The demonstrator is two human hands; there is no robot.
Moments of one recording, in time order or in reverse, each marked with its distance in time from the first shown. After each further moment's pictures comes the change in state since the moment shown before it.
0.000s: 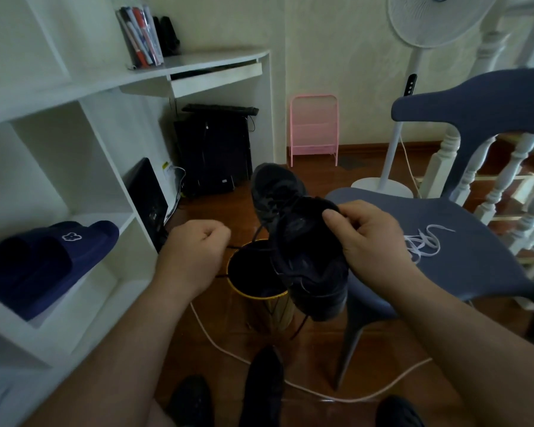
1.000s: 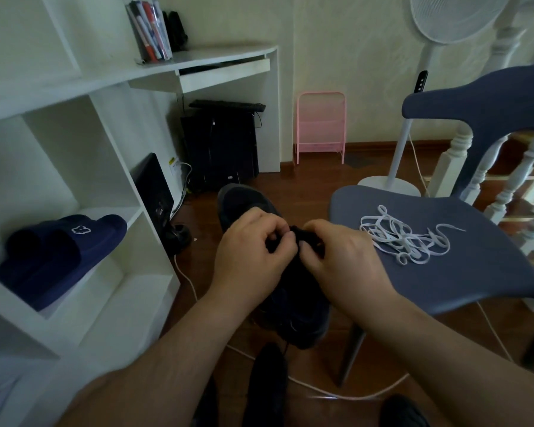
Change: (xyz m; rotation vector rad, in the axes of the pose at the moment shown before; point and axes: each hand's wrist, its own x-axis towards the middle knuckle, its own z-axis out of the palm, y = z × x) left_hand -0.018 0.038 0.045 0.012 0.117 0.331; right_hand -0.022 -0.013 0.037 -0.271 -0.058 -0.255
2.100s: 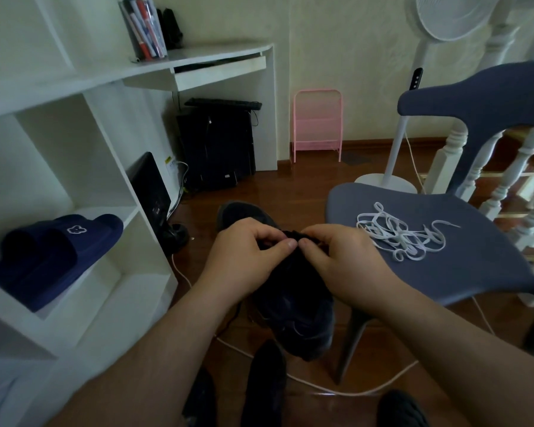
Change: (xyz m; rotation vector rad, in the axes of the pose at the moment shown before) left_hand 0.005 0.001 -0.013 -0.087 -0.266 -0.299; right_hand 0.002 0.005 -0.014 0.176 -0.188 0.122
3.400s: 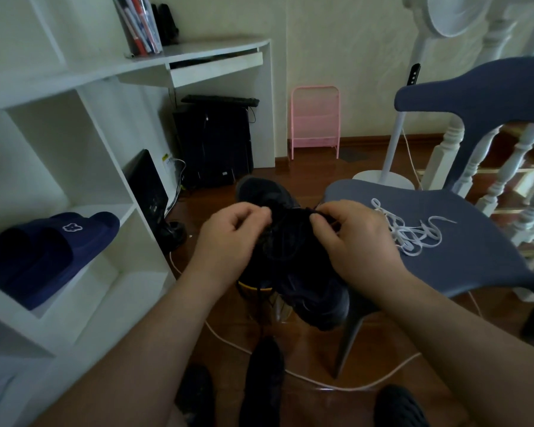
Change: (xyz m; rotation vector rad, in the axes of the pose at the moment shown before) left_hand 0.008 -0.015 -0.007 -0.249 0.084 0.064; right_hand 0.006 0.006 -0.010 -0.121 0.277 -0.068
